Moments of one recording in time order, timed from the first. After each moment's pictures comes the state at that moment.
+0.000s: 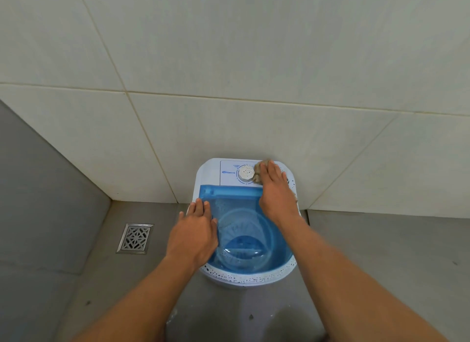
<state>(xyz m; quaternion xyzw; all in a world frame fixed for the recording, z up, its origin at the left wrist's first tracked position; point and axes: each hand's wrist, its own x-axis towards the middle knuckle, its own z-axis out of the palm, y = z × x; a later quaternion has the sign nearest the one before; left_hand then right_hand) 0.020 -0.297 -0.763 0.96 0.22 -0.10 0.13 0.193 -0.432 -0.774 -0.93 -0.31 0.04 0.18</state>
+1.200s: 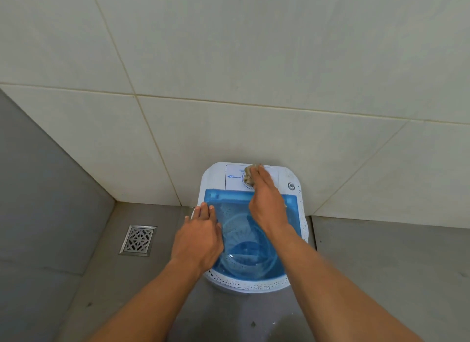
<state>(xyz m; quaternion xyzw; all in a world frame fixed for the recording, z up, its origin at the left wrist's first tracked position) 0.021 -0.296 -0.768 0.96 0.22 -0.08 0.14 0.170 -0.402 -0.775 -0.90 -0.27 0.06 0.32</state>
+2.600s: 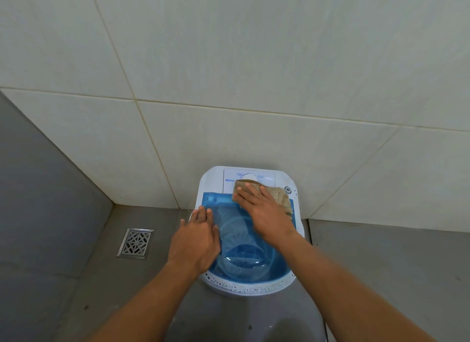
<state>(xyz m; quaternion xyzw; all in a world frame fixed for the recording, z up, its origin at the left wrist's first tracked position) 0.020 -0.294 -0.767 0.96 0.23 -0.09 0.16 0.170 -0.430 -0.765 -0.84 -0.53 0.04 0.08</state>
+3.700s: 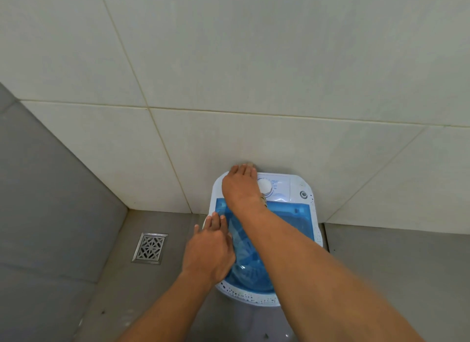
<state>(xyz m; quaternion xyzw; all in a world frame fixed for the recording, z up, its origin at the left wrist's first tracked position) 0.020 -0.293 -0.767 0.96 0.22 -0.10 0.14 0.171 -0.299 -0.741 -0.93 -0.34 0.10 -0.06</state>
